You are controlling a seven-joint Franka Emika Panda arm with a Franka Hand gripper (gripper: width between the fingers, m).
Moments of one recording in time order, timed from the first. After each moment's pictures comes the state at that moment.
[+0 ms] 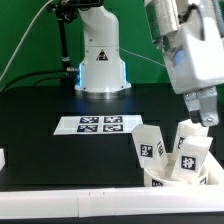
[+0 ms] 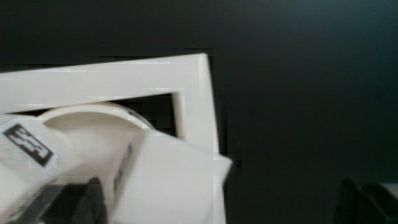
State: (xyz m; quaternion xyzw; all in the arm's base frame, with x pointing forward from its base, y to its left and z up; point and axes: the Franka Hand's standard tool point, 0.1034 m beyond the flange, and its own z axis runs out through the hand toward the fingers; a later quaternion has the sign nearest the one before) arm 0.652 0.113 0.117 -0.69 0.70 -0.05 0.18
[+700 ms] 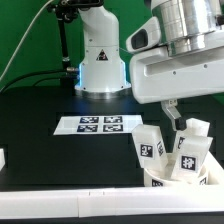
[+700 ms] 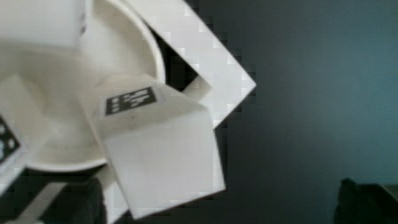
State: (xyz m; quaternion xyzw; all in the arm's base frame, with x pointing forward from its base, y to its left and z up) arm 0.652 0.113 0.110 -0.94 0.29 -0.09 0.11
